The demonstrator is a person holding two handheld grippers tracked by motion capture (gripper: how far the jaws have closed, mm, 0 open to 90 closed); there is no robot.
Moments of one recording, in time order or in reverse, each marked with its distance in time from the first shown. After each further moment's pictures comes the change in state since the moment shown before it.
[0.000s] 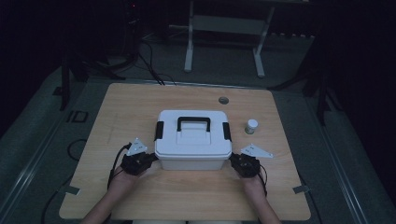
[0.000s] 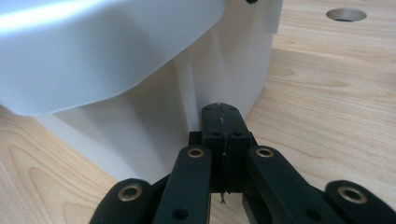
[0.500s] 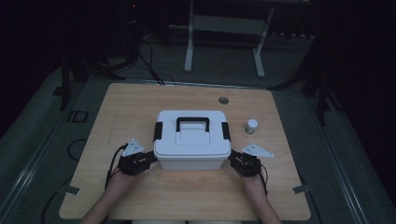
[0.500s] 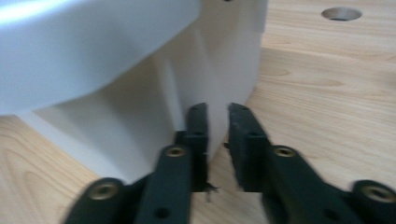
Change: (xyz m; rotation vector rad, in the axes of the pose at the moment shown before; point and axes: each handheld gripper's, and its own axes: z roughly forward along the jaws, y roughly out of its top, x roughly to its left) left arm 0.012 -0.010 -0.003 0.000 -0.037 0.000; right arm -0.006 -0.001 0.001 0.000 -0.013 0.000
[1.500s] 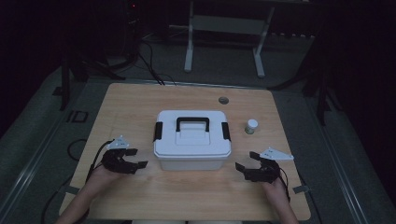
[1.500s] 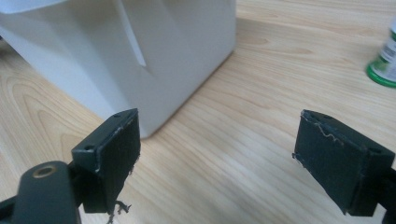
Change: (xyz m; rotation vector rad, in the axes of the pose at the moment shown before) left arm 0.041 0.003 -0.033 0.131 -0.079 0.023; right arm -0.042 -0.015 -0.043 0.064 0.081 -0.021
